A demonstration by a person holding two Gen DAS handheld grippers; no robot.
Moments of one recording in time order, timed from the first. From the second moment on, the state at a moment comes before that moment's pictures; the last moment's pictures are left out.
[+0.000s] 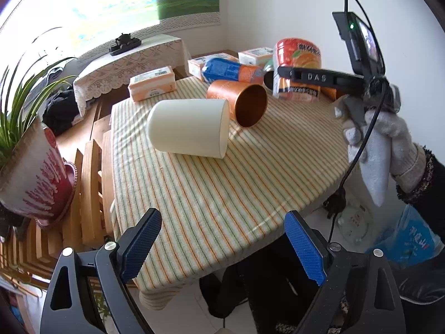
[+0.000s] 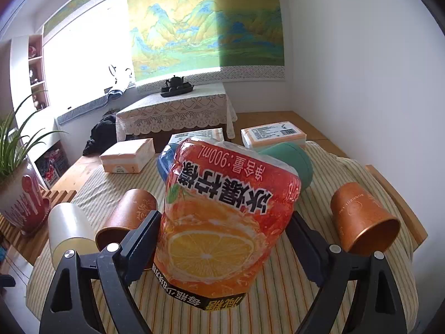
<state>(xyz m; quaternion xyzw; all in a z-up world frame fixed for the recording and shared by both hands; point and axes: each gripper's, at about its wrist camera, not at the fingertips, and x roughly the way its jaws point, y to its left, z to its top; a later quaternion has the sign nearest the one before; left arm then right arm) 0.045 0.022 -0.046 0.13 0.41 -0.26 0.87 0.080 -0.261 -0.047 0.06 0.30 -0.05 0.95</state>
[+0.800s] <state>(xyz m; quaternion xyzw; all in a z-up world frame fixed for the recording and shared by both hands) 0.030 0.002 -0.050 0.12 0.41 -0.27 0.86 0.052 -0.241 -0.069 -0.03 0.30 -0.04 0.95</state>
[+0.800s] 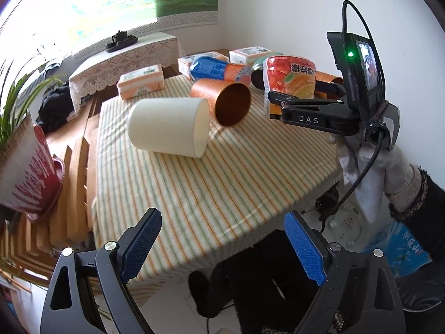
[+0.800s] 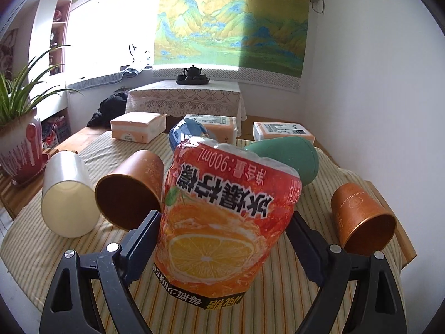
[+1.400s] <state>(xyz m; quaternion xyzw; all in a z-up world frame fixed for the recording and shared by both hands) 0.011 -0.015 -0.057 0.11 0.40 -0.26 0.88 0.017 -0.241 -0.069 0.03 0.31 0.03 0.95</state>
